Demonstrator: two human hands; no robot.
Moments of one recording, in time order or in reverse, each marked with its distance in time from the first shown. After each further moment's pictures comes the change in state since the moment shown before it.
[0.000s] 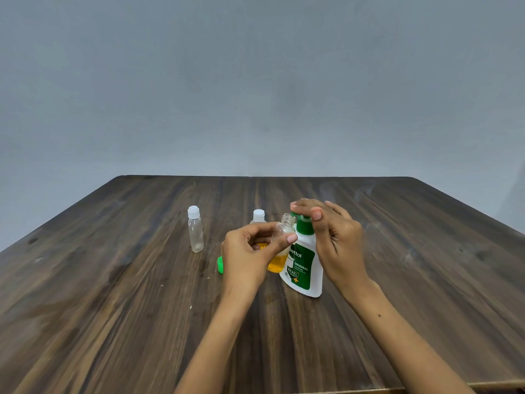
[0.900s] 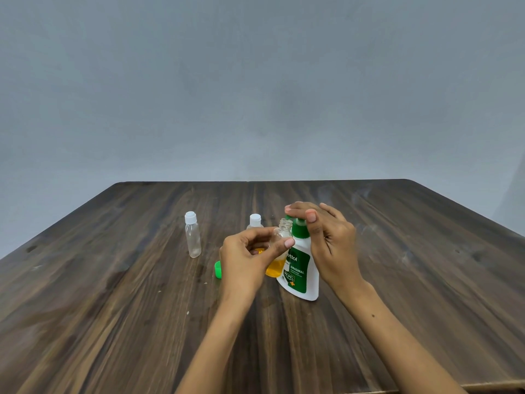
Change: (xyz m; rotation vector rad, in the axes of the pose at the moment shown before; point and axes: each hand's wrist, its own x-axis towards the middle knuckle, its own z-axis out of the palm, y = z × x) left_hand -0.001 0.001 0.004 0.001 -0.011 0.005; right_hand 0.003 0.001 0.000 0.011 0.014 -0.004
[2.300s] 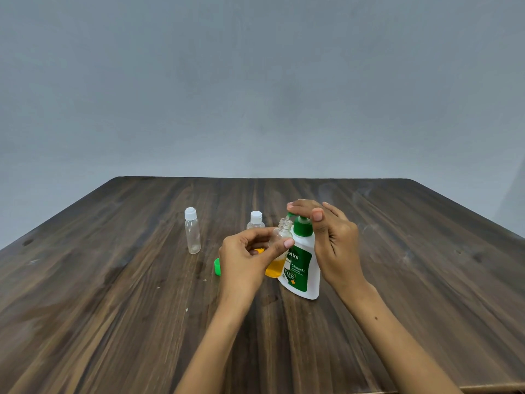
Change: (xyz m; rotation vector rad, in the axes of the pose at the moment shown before) left_hand -0.001 -0.007 -0.001 0.014 0.009 -0.030; right_hand -0.003 0.002 0.000 0.031 -0.025 0.038
